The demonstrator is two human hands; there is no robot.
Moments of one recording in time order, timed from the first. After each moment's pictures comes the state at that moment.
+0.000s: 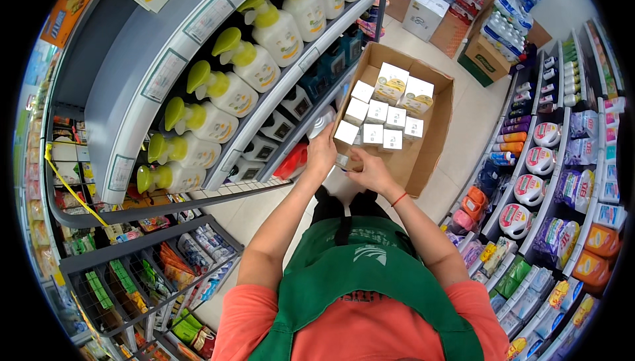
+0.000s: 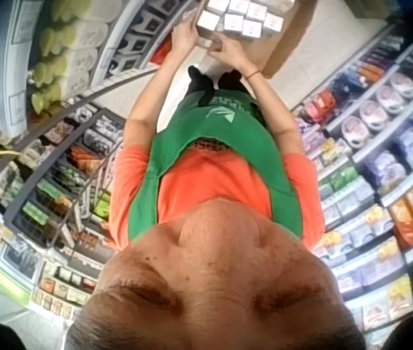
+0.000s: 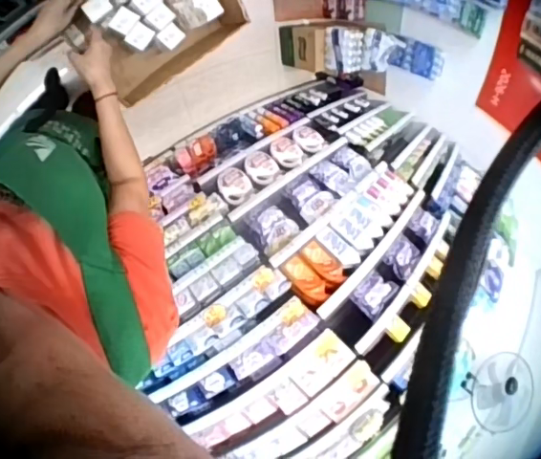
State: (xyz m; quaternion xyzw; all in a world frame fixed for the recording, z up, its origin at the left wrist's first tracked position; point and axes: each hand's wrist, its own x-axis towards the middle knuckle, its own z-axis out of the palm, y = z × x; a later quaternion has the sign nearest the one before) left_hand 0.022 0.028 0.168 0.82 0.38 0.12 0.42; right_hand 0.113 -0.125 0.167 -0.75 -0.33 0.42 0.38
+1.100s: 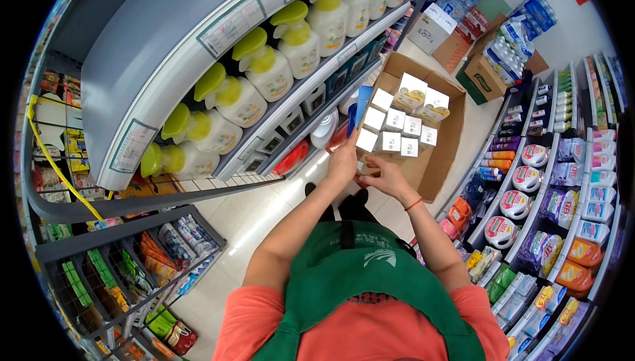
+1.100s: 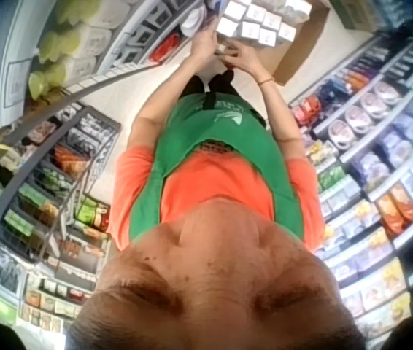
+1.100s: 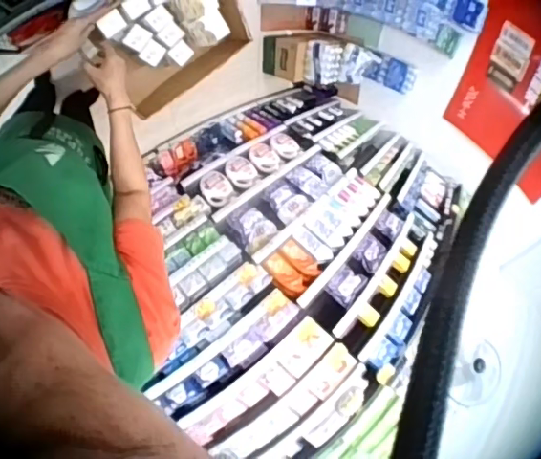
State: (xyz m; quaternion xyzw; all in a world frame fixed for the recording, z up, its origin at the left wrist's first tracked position) left_hand -0.008 0.022 0.131 0.82 0.33 0.09 0.46; right_hand 0.103 -0.121 0.149 -0.77 -0.38 0.41 0.29
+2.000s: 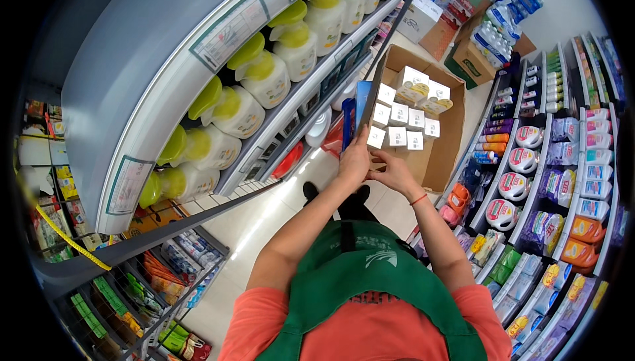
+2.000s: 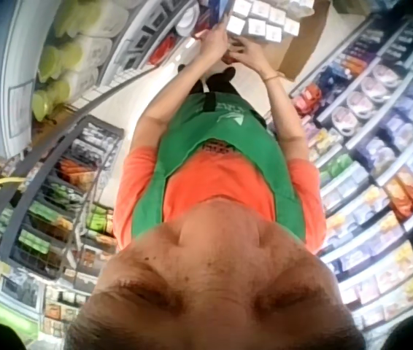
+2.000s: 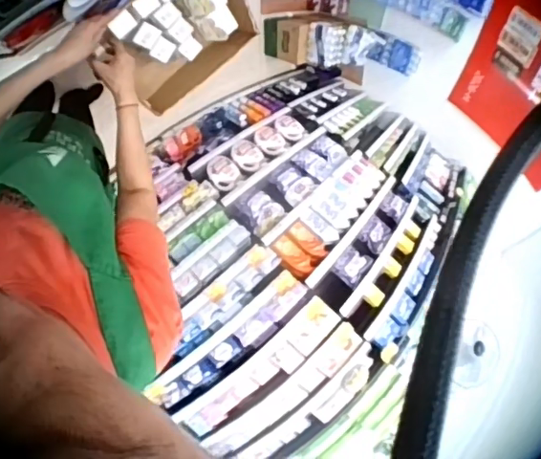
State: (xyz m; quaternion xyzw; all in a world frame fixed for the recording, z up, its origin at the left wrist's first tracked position) left_hand 0.004 0.019 0.132 0.81 0.31 0.07 0.49; right_hand 0.096 -0.114 0.152 -0.82 -0.33 0.37 0.29
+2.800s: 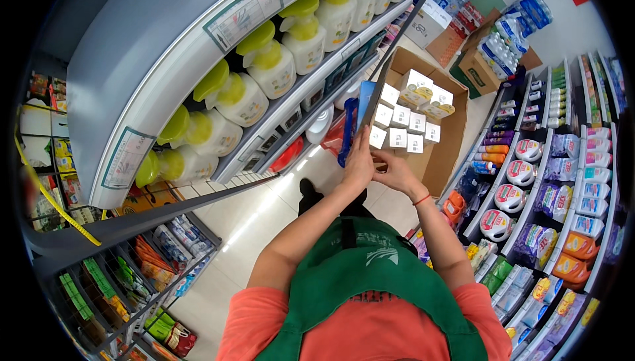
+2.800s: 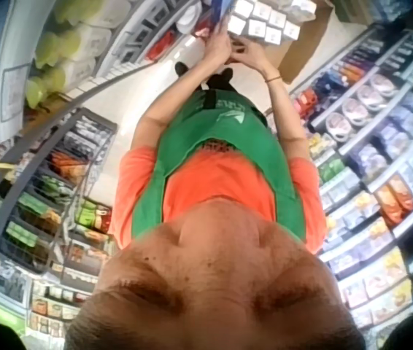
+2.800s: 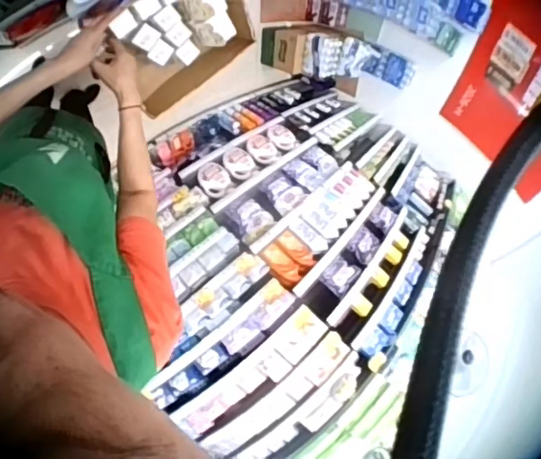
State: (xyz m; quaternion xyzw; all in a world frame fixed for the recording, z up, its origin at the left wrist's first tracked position) left_hand 0.001 -0.005 0.143 0.77 0.31 0.12 0.55; right_hand 0.110 -0.119 0.159 -0.78 -0.35 0.43 0.29
